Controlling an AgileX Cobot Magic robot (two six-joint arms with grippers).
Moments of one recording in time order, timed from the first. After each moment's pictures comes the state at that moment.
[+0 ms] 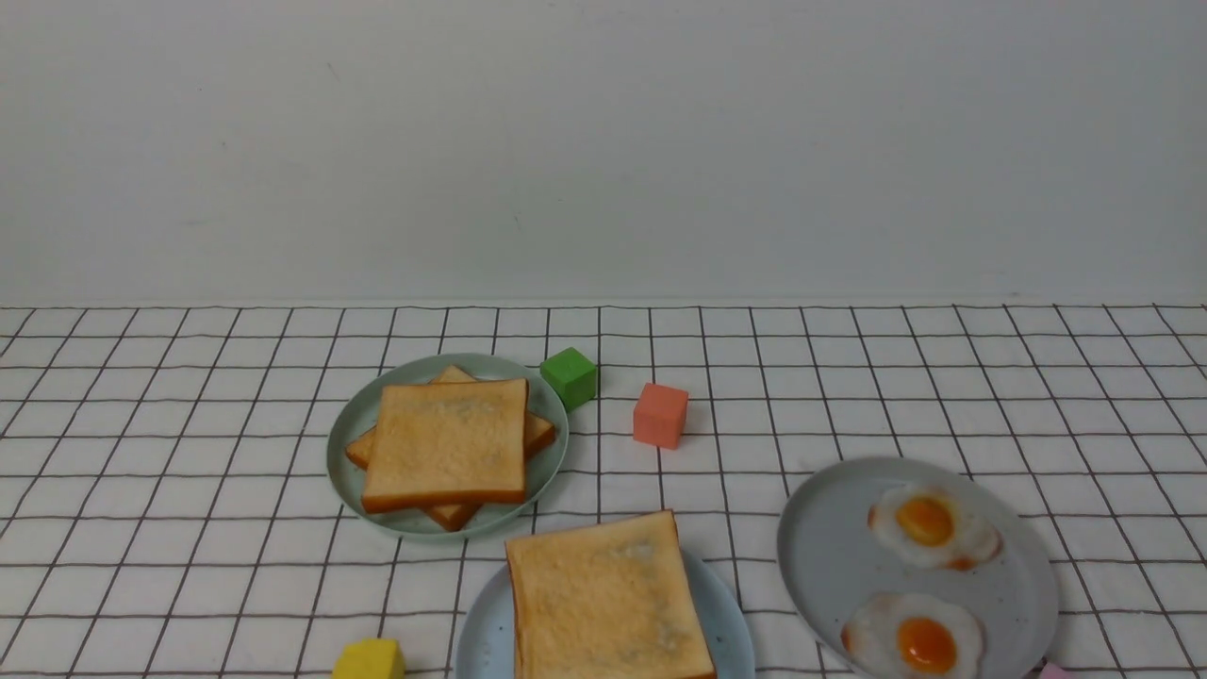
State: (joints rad) right arm 0.56 0.03 -0.26 -0.09 0.28 0.23; left arm -0.25 0.18 -0.59 -0.57 1.15 -0.25
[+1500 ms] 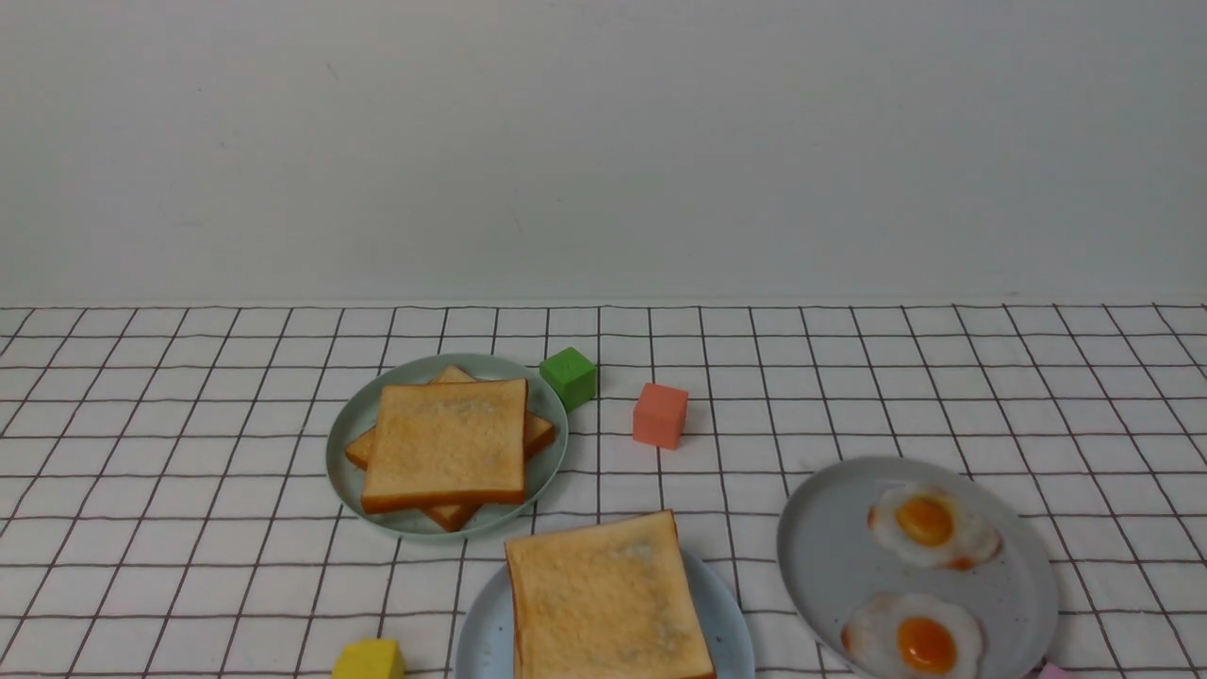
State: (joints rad) right arm 0.56 0.03 -0.26 -0.09 0.28 0.23; left arm -0.14 -0.01 0.03 0.14 0.40 -0.41
